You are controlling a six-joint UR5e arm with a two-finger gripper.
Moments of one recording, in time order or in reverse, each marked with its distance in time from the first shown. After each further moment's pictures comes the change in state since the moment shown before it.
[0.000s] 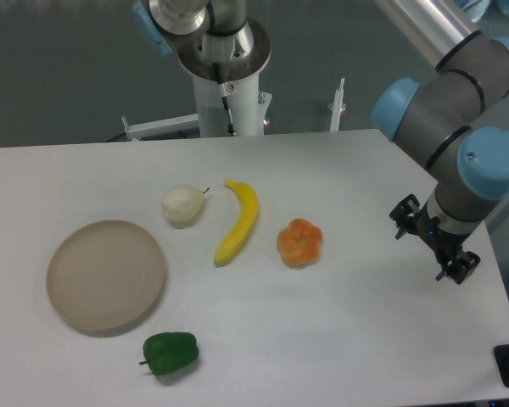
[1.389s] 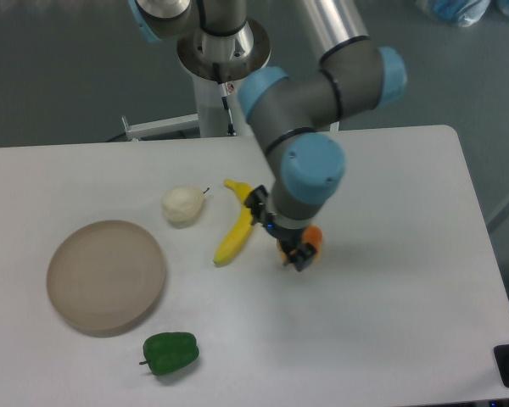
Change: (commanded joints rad) arm -0.319 0.190 -0.386 -0.006 -0.089 -0.409
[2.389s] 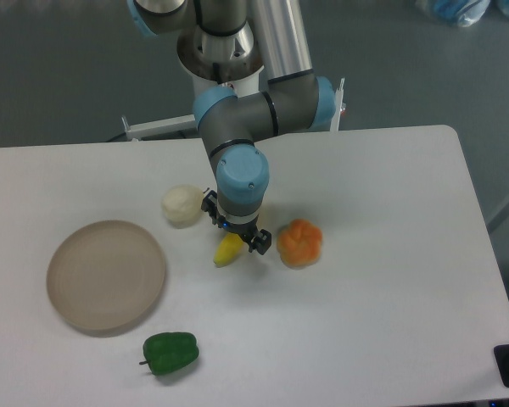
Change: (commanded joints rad) arm -0.045 0.012 -0.312 0.379 0.058 -0.232
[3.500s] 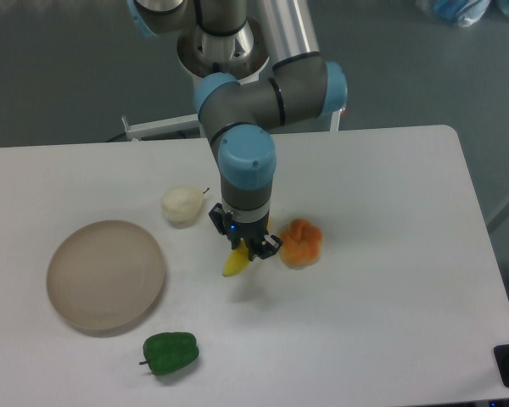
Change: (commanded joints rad) arm 0.090 0.058 0.306 -0.151 -0.011 0.082
